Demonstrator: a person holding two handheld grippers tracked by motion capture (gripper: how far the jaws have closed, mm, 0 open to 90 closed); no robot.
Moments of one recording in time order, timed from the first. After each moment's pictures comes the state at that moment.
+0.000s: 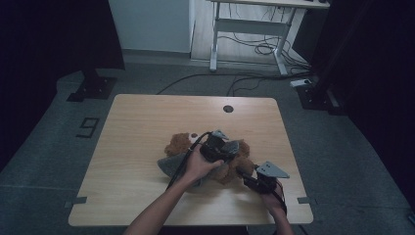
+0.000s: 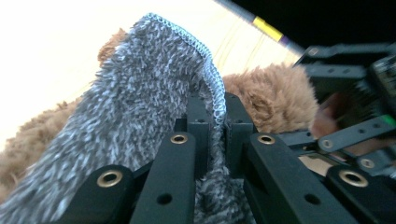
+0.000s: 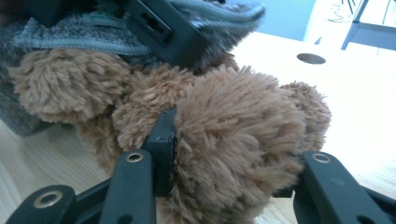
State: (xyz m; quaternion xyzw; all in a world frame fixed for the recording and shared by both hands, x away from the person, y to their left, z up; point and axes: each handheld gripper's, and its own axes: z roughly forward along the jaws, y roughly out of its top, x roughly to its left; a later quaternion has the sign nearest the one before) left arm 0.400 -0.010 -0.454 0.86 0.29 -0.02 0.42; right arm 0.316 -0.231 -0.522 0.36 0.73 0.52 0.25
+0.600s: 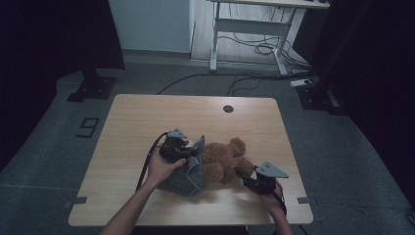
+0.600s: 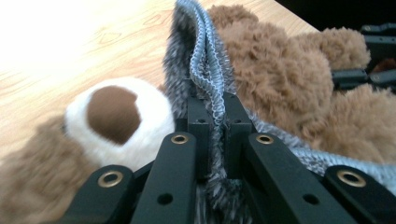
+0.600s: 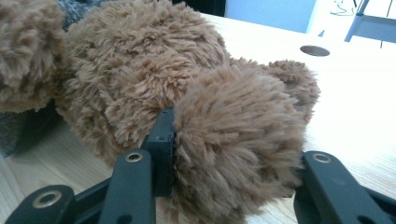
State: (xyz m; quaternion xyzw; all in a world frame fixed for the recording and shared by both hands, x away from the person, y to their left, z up) left arm 0.382 0.108 -0.451 0.83 0.36 0.05 0.42; right arm 0.316 -0.228 -0.526 0.36 0.74 0.51 0.25
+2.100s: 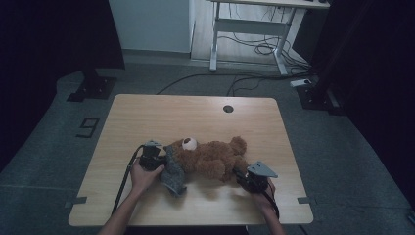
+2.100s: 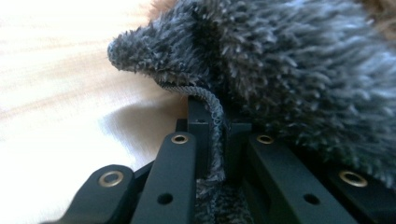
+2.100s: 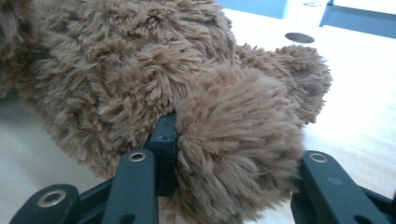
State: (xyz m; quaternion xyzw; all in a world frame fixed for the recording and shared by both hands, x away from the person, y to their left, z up) left arm 0.402 0.175 -0.528 0.78 0.48 0.05 0.40; right arm 0.328 -0.206 -0.539 0.40 0.73 0.48 0.28
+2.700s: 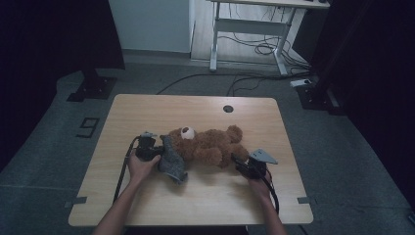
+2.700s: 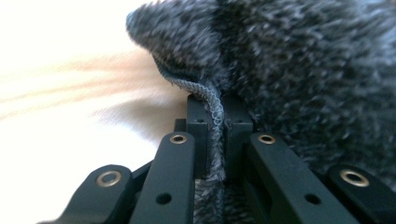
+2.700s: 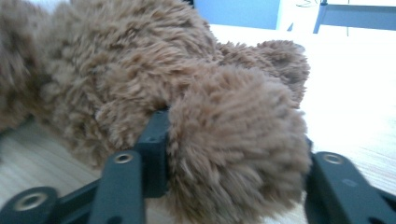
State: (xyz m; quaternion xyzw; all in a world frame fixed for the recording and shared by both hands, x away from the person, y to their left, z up) left arm 0.420 0.198 -0.526 0.77 0.51 0.09 0.39; right arm 0.367 -0.212 -0.539 0.43 0.69 0.52 0.26
